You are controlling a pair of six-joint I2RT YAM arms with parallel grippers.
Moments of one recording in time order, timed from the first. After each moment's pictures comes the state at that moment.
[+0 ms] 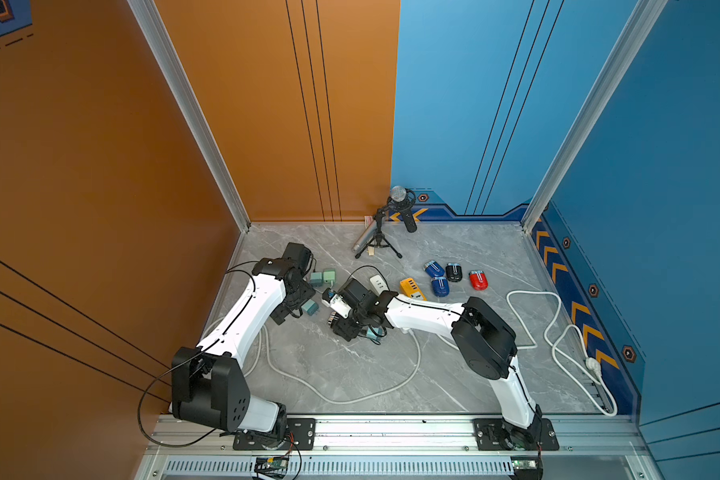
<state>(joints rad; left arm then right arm) -0.19 1.43 1.23 -1.12 -0.25 -1.03 0.97 2.15 1.58 -0.39 -0.09 -0.04</state>
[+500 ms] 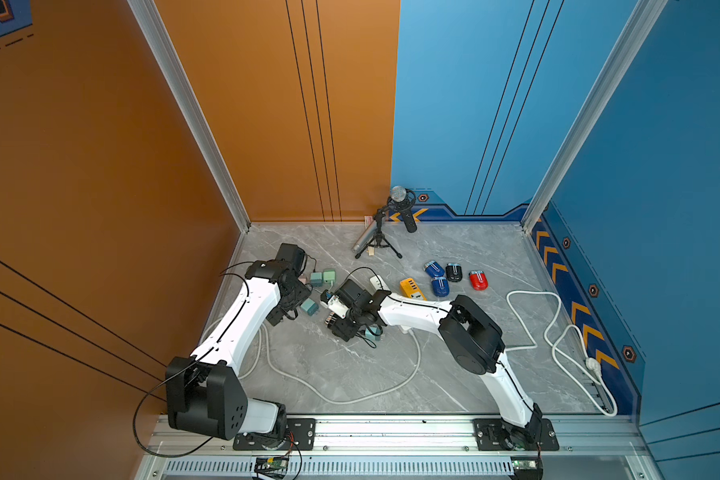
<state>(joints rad) -0.16 1.40 1.21 -1.12 -0.25 -0.99 0.95 2.24 1.67 -0.42 -0.13 -0.05</state>
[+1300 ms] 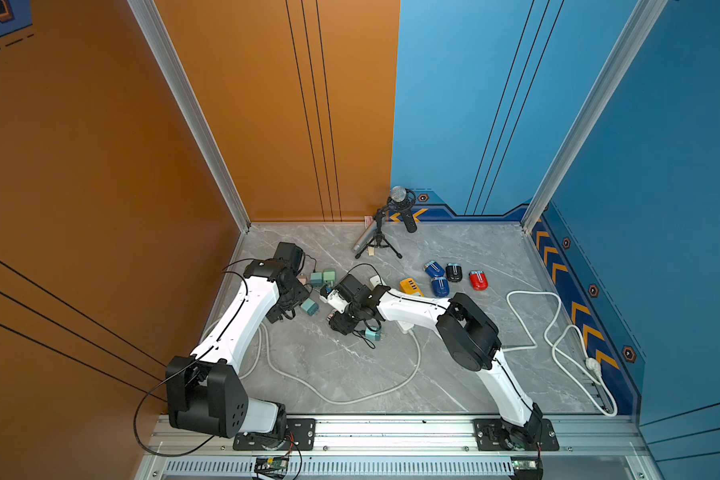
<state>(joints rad) -0.15 1.41 1.23 -1.12 -0.22 -0.87 0.92 2.28 1.73 -0.43 -0.17 0.01</state>
